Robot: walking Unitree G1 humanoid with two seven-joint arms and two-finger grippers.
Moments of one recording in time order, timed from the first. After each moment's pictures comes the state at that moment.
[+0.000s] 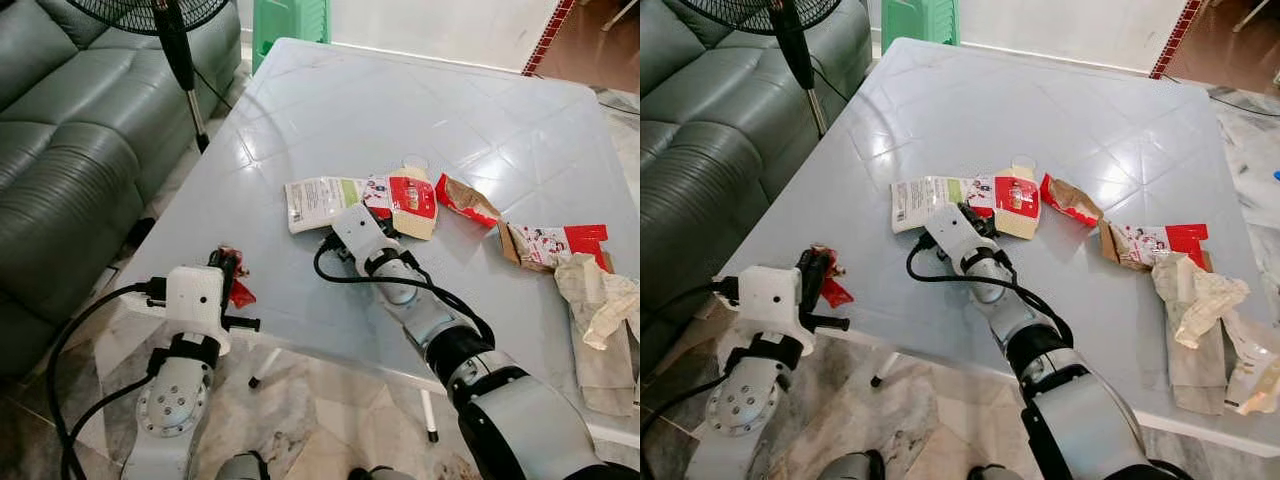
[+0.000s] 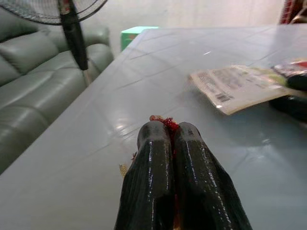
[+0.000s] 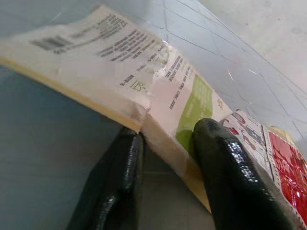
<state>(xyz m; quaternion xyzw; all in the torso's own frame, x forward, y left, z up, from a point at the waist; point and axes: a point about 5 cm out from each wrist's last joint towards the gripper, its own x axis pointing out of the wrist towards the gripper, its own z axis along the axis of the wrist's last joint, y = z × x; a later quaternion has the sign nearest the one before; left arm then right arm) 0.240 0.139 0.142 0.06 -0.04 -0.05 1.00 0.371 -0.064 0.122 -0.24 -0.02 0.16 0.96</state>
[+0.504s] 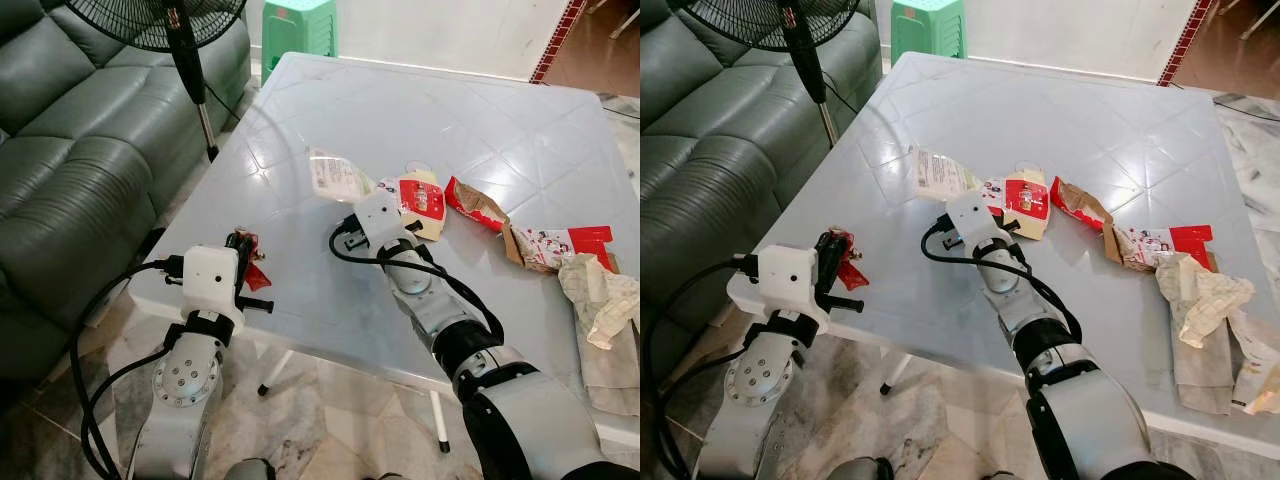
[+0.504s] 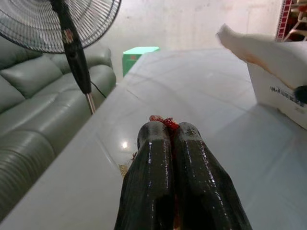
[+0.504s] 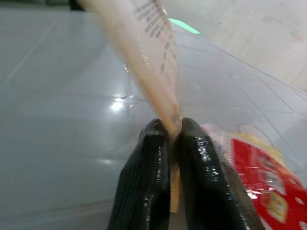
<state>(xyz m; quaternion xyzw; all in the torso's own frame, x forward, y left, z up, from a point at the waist) 0.264 0.138 0.149 0.06 -0.07 -0.06 0.99 0.379 -0.082 0.134 -0.16 -0.03 0.11 0.98</state>
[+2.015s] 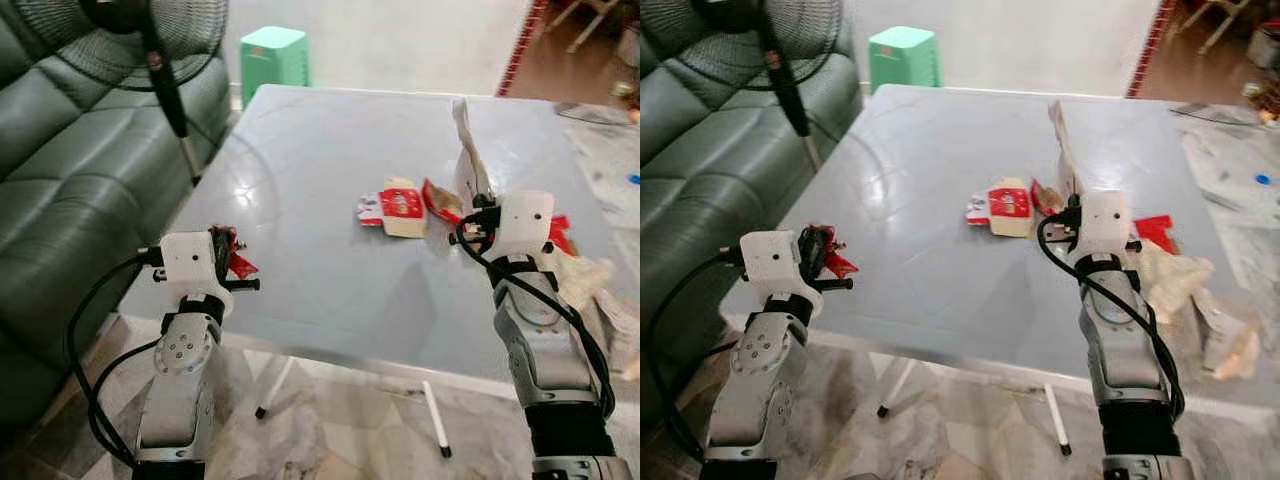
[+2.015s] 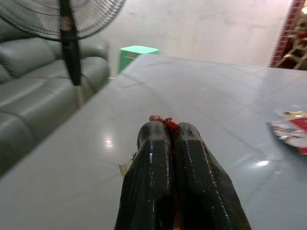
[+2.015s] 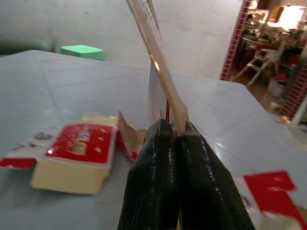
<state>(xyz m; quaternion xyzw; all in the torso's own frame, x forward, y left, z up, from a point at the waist) 0.285 0.149 0.140 -0.04 -0.03 0.00 1.00 0.326 -0.185 0.159 -0.06 -0.05 -0.01 1.00</state>
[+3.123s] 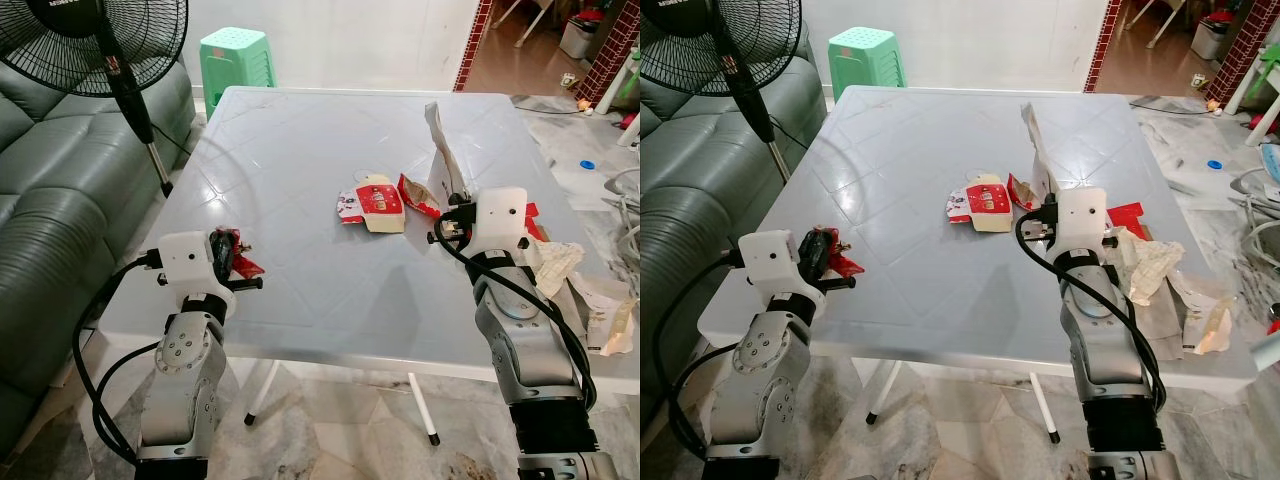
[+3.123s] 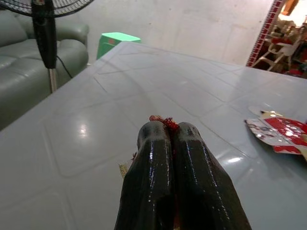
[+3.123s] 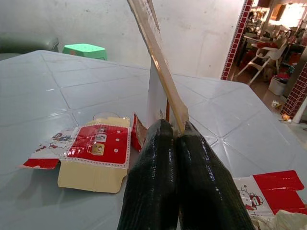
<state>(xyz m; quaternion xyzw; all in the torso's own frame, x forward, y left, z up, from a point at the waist) 0.287 0.146 0.138 -0.08 -0.01 -0.01 1.00 0.329 -0.164 0.164 -0.05 -0.05 0.01 1.00</state>
